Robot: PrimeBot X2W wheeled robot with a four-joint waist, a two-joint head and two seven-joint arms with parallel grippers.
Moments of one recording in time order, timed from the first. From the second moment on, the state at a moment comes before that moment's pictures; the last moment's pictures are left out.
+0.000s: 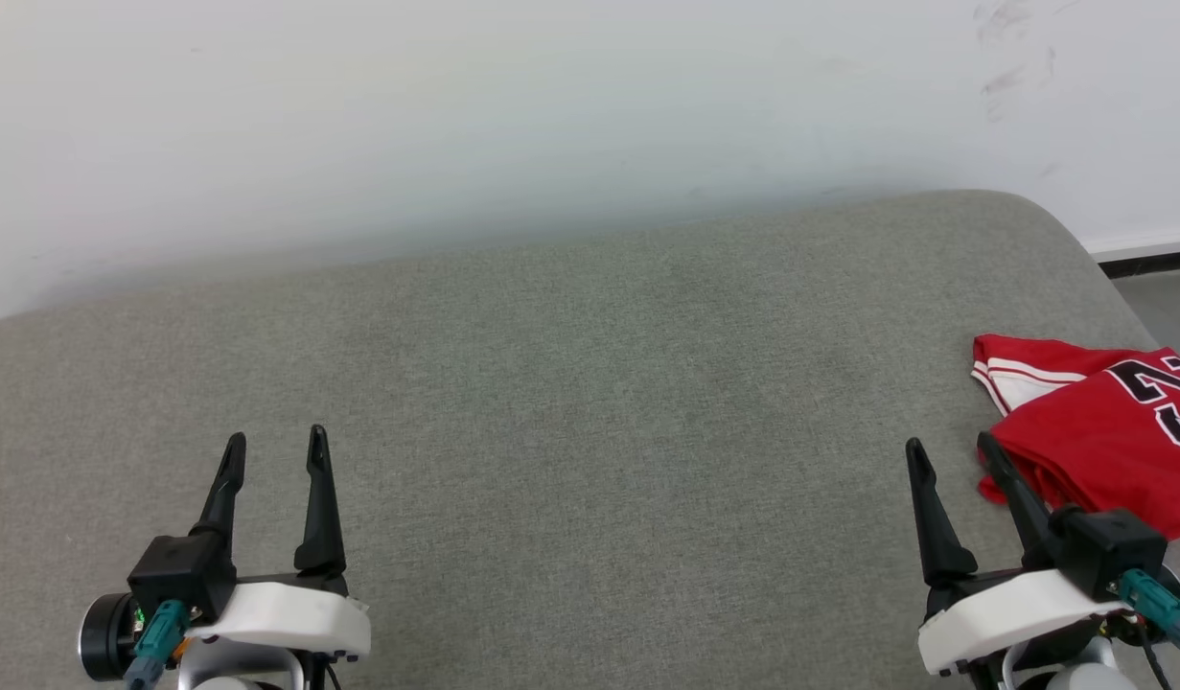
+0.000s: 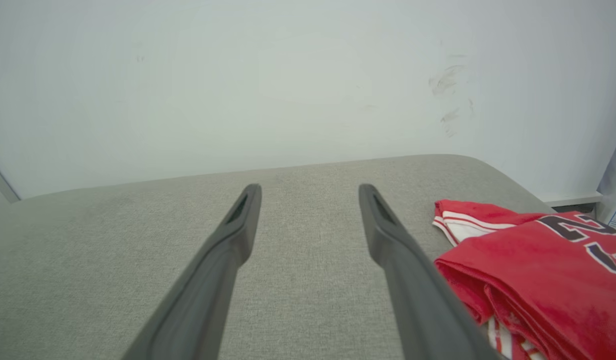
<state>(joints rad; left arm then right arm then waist) -0.05 0.09 0.03 0.12 -0.18 -0.01 -0.26 -0.06 -0.08 0.02 0.20 0.18 0.13 -0.21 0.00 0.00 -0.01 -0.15</state>
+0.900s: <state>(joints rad) 0.02 0.07 0.05 0.16 -0.11 -0.04 -0.26 0.00 -0.11 0.06 0.07 0.13 0.13 -0.14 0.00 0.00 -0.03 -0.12</state>
